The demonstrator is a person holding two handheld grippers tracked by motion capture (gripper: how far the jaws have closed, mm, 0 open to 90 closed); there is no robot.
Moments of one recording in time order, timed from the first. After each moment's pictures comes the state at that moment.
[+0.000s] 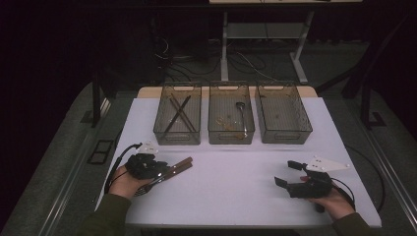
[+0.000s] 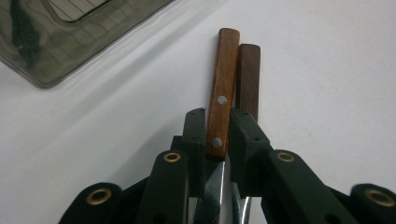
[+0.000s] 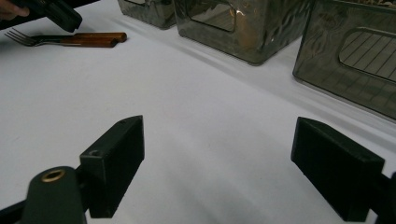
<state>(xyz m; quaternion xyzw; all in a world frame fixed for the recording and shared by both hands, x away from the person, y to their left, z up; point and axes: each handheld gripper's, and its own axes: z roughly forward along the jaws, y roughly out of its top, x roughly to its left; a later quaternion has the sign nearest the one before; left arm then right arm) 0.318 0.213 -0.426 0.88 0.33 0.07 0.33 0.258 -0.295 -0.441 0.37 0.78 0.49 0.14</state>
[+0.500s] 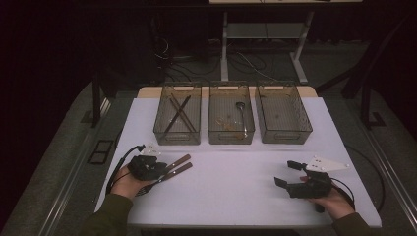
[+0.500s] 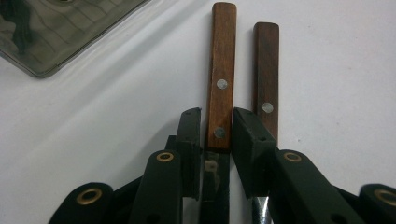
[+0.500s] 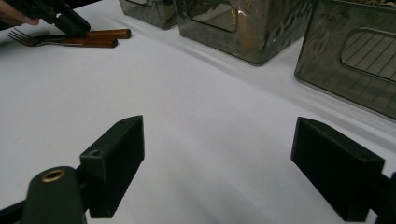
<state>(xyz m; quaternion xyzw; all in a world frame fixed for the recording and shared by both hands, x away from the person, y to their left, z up) 0.320 0.210 -0.437 0.89 0.31 0.10 0.30 0.258 -0.295 -0.441 0.36 0.78 0.49 0.14</state>
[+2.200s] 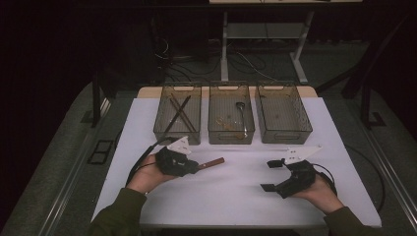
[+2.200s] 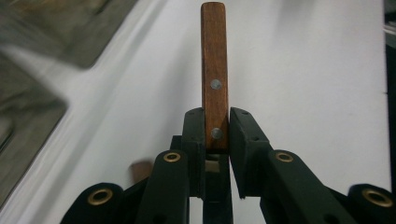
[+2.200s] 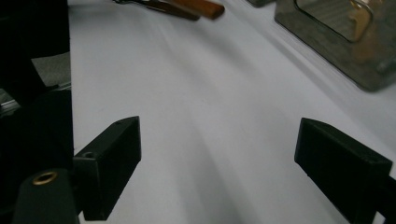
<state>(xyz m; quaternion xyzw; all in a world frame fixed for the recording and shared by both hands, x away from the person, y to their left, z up) 0.321 0.116 -0.391 0.93 0.13 0.03 0.35 0.285 -0.250 -0.408 0.23 0.87 0.44 0.03</state>
